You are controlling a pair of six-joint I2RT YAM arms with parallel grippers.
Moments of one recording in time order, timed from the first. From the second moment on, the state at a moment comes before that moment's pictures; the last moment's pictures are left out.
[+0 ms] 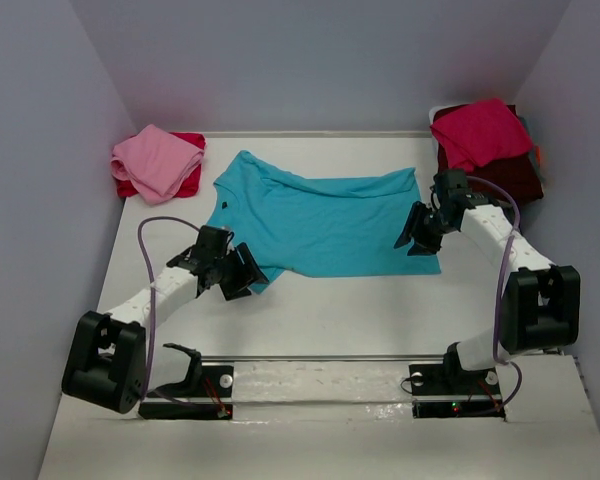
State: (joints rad) left arm -0.33 1.21 0.56 -0.37 0.29 -0.80; right arm 0.10 1.49 1.11 -0.80 -0.29 0.52
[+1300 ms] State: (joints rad) left arm -0.28 1.35 0.55 -0.27 0.36 -0.77; right arm 0.10 1.55 1.12 -0.80 -0.30 0.52
